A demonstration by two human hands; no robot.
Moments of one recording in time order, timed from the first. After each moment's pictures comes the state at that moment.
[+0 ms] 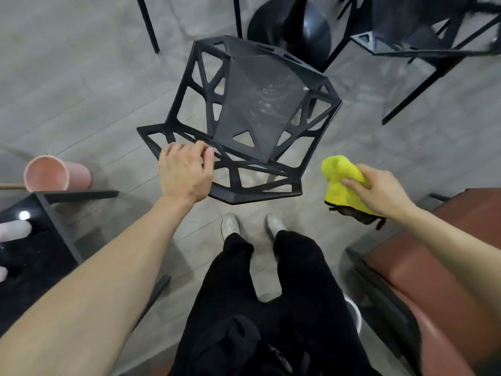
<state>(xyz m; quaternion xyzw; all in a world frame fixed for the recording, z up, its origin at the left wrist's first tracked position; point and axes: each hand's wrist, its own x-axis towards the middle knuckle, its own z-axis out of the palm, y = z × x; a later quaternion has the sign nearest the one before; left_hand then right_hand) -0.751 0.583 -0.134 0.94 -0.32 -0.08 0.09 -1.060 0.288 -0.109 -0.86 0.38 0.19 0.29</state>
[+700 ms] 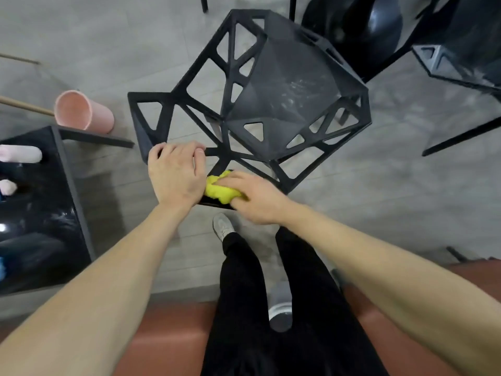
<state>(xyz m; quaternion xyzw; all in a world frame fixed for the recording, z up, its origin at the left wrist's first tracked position) -0.815 0.549 -0.134 0.99 -0.15 -0.02 0.06 -0.917 0.364 -0.129 -0.81 0.01 0.31 0.50</state>
